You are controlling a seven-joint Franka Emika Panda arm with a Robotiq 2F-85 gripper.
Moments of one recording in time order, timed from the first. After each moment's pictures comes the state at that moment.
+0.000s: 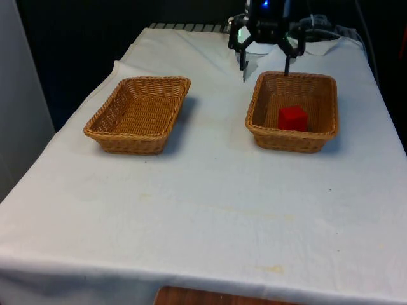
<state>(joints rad) 0.33 0.11 -0.29 -2.25 0.01 2.40 0.19</state>
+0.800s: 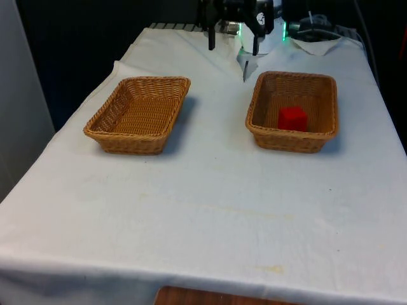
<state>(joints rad) 0.32 0.05 -0.41 -2.21 0.00 2.30 0.11</state>
